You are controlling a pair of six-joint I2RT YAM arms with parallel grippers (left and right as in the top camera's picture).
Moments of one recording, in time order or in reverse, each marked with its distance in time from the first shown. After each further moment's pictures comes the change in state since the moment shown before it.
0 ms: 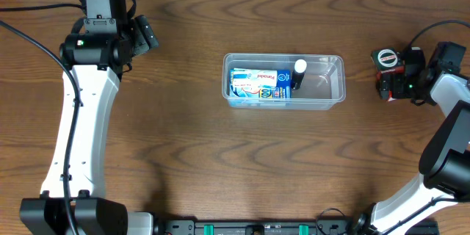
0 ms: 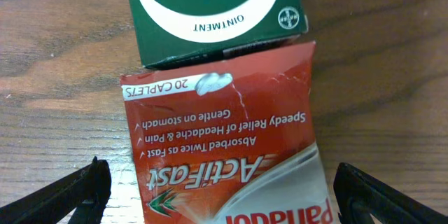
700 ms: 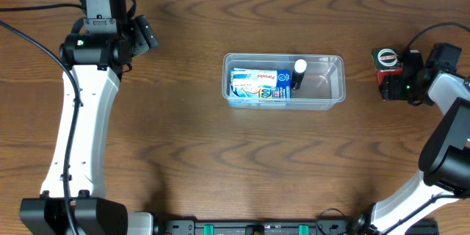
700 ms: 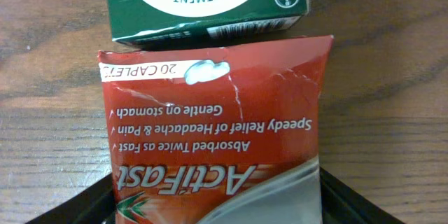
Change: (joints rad) left arm 0.000 0.000 0.000 0.000 0.000 0.000; right arm 0.007 0.018 0.001 -0.005 0.032 0.030
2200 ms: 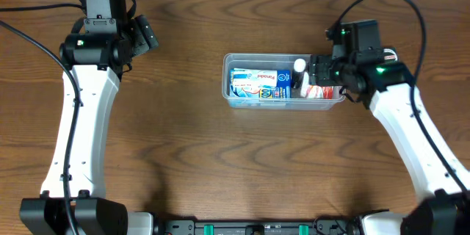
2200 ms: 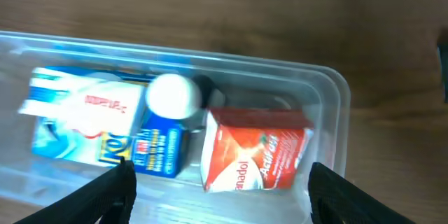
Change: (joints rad) left arm 0.000 0.000 0.000 0.000 0.000 0.000; right arm 0.631 -0.438 0.033 -0.255 0.127 0.554
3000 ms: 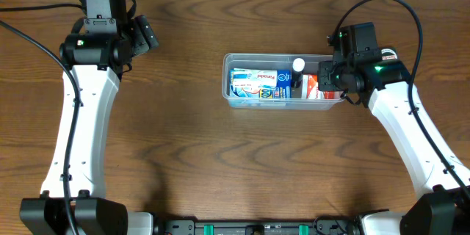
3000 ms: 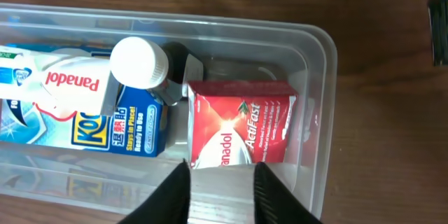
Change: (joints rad) left arm 0.000 0.000 0.000 0.000 0.000 0.000; right arm 0.000 0.007 -0.001 -0.078 0.035 0.015
